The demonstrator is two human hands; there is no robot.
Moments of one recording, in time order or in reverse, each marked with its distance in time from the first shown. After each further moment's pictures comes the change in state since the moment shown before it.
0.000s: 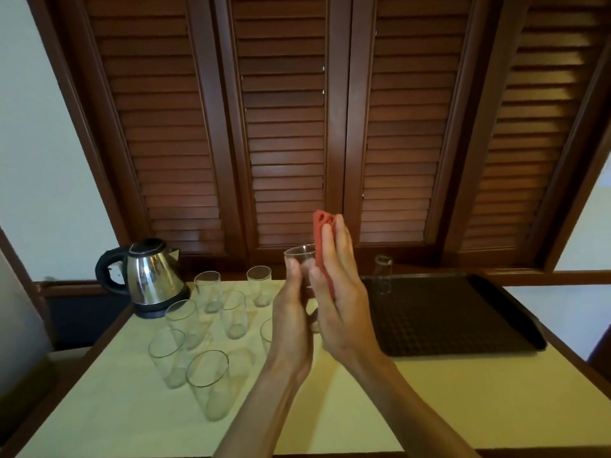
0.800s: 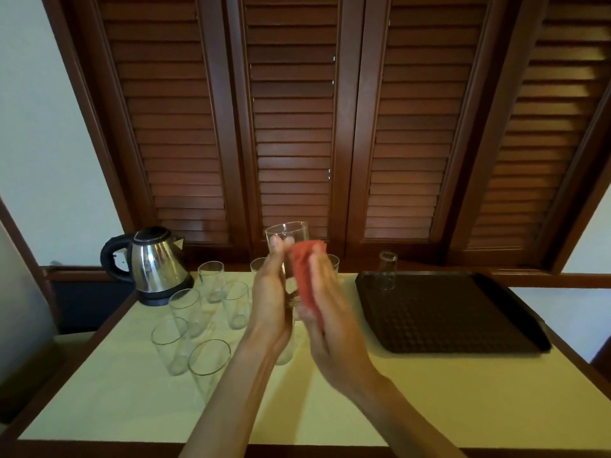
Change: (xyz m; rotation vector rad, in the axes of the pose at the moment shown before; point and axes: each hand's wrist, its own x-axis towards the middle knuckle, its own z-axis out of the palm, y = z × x) left_hand 0.016 0.016 -0.023 -0.033 0.066 -0.048; right_hand -0.033 0.017 0.013 -0.023 -0.172 -0.140
